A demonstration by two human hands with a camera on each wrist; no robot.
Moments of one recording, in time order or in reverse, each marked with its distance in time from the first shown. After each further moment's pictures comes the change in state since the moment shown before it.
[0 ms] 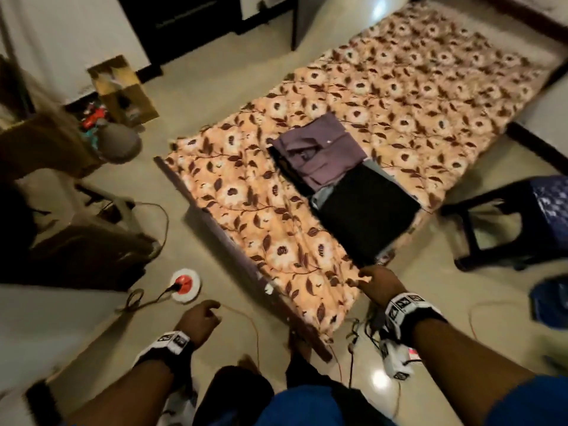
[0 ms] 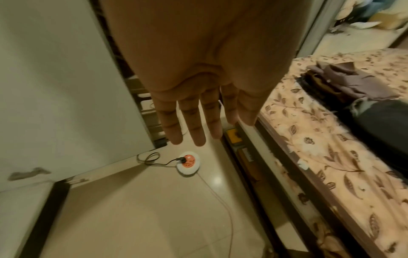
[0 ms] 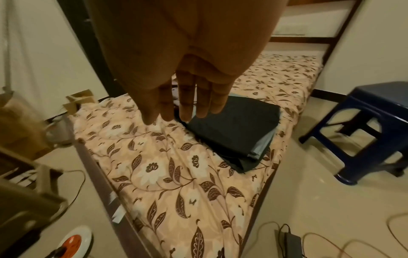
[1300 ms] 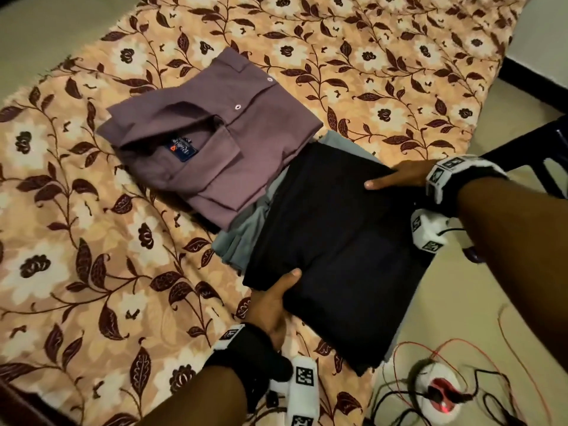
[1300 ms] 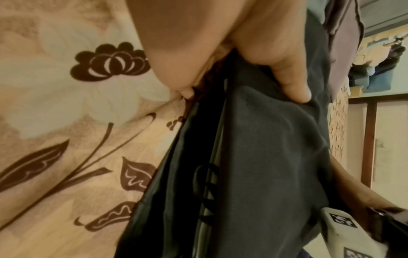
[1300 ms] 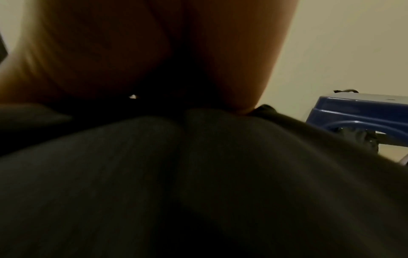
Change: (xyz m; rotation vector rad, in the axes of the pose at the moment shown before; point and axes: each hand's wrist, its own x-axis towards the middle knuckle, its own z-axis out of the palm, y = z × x) left_hand 0.382 0.292 0.227 -1.388 -0.365 -0.069; right_hand 0.441 0.194 -0.121 0.278 -0.129 0.361
